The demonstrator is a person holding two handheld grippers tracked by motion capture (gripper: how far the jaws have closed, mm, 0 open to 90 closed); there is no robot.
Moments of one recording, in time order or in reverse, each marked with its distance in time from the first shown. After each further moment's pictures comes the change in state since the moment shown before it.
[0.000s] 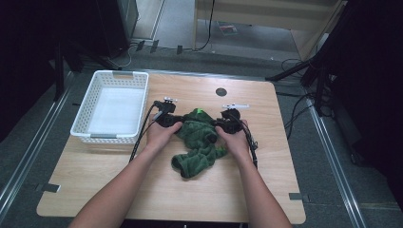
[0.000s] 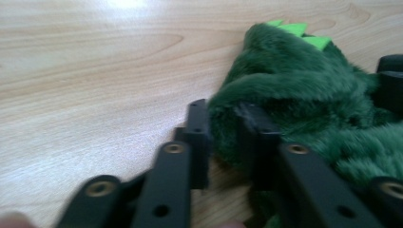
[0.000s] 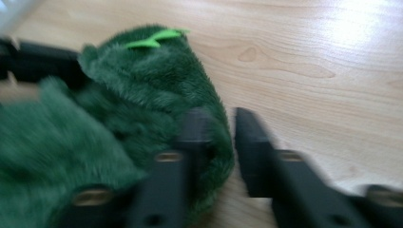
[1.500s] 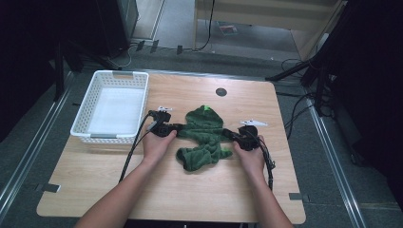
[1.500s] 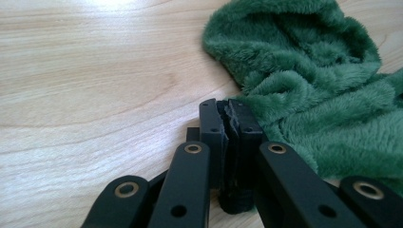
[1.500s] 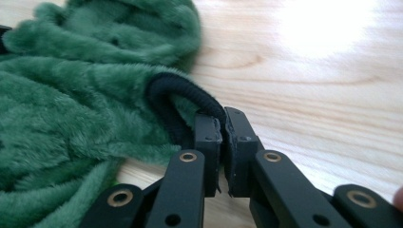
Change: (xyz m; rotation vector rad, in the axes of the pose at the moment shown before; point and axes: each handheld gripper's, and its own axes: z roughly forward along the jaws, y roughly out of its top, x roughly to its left) left arm -0.001 -0.035 -0.016 -0.056 -0.065 0.005; right arm -0.030 -0.055 -0.042 -0.024 -0.074 0.048
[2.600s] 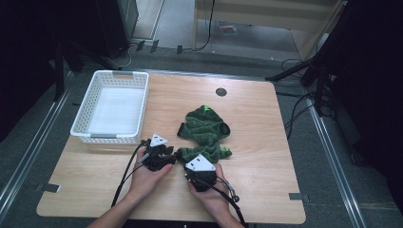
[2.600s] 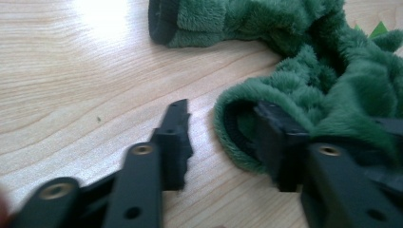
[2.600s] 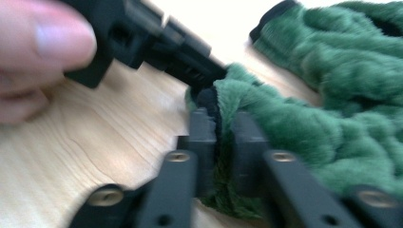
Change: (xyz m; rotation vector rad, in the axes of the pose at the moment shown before) left arm -0.032 -0.086 -0.058 -0.037 -0.004 0.164; right arm 0.173 -0.075 -0.036 -0.128 0.098 -0.398
